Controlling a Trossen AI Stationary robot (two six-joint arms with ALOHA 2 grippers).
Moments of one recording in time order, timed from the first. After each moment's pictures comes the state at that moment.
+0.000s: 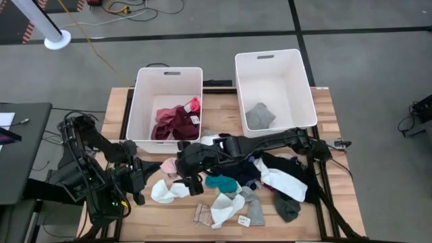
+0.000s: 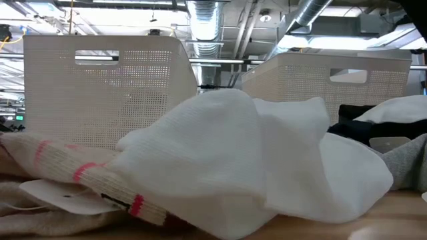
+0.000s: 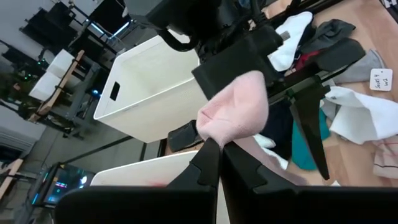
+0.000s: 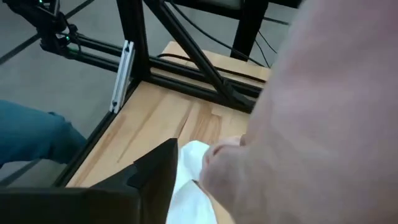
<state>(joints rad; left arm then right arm) -0.96 1.51 1.90 -1.56 -1.14 -0.47 0.22 2.23 2.33 -0.61 -0.02 -0.12</state>
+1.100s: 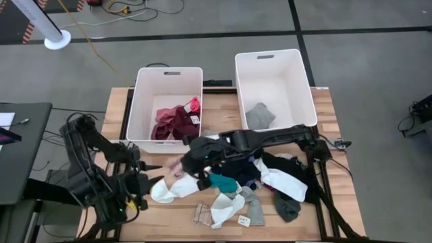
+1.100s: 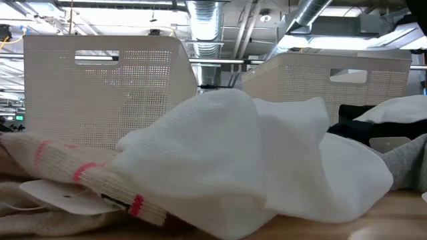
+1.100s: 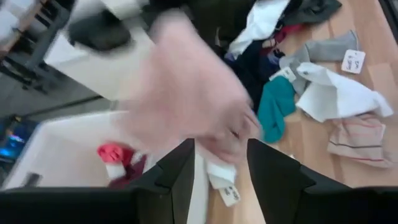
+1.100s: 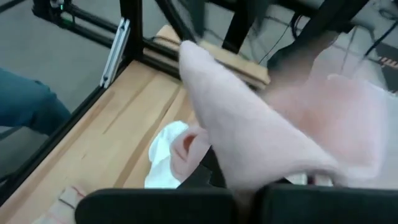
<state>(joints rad) -0.98 1.51 1.75 -1.57 -1.01 -0.80 0.21 2.15 2.33 -0.74 0.01 -0.26</state>
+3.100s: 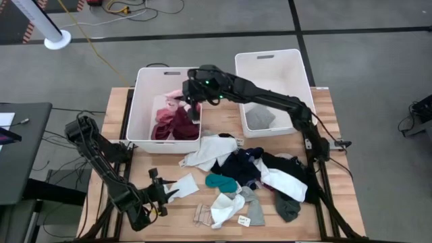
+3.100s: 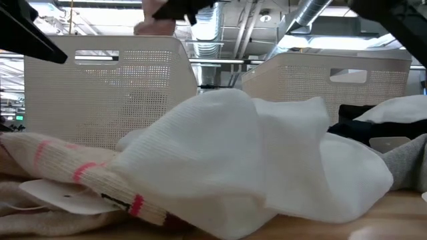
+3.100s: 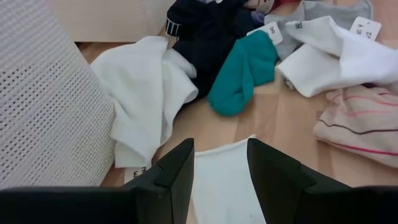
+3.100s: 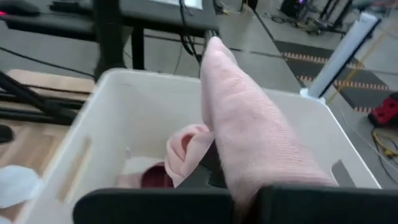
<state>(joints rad) -0.99 1.52 0.85 -0.49 -1.09 -0.92 -0.25 2.17 2.33 -0.51 -0.15 -0.25</state>
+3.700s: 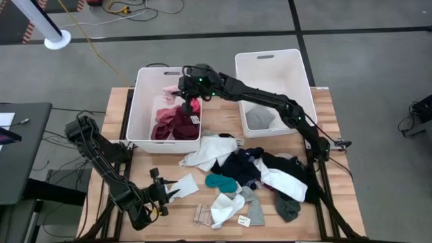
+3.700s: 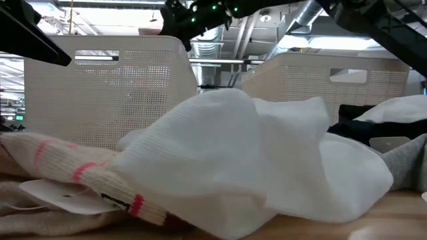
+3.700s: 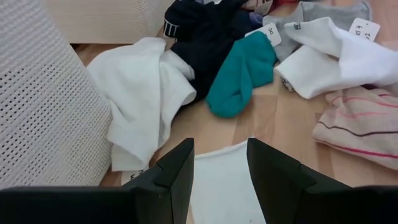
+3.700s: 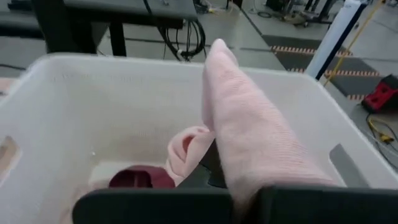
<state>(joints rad) -0.97 1.52 0.83 -0.43 -1.08 -0.88 -0.31 2.30 2.33 -0.37 -0.16 -0.21</state>
